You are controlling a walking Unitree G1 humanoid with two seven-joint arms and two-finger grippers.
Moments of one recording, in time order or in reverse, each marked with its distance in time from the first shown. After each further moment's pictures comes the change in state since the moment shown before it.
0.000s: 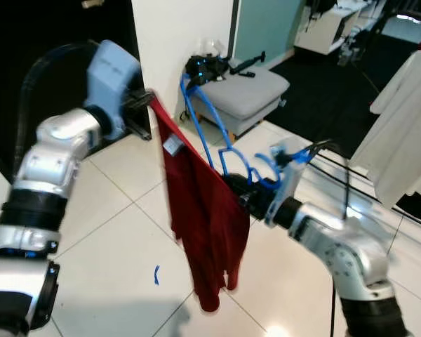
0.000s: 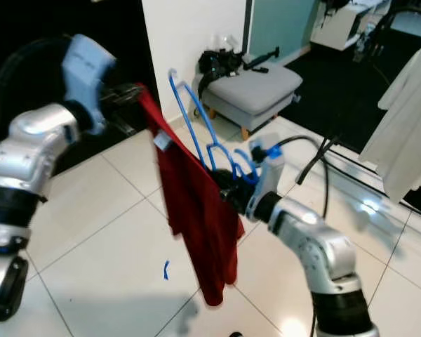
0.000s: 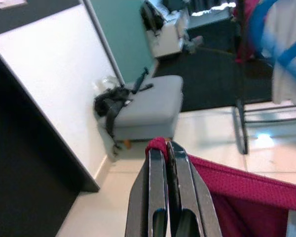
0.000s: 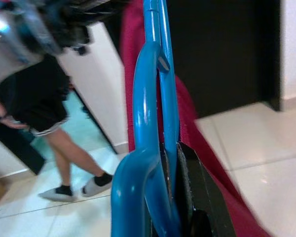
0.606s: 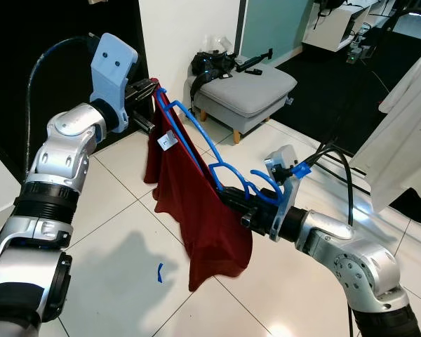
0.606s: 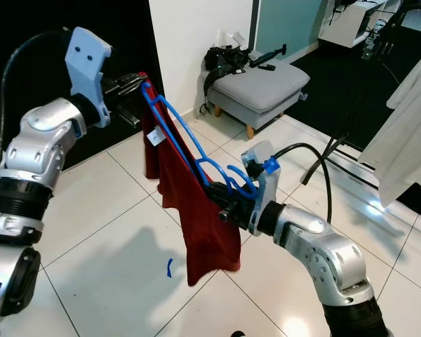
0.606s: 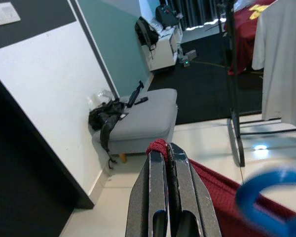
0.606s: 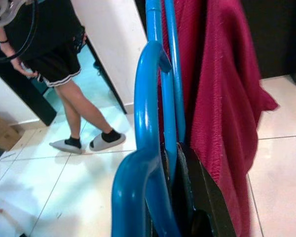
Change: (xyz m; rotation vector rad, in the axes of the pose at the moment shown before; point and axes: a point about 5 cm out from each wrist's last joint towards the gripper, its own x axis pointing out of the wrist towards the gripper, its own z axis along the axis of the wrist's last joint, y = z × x) left arm 0.015 -0.016 0.001 -0.010 -0.070 -0.047; right arm -0.007 0.009 -0.024 -0.074 0.199 0.077
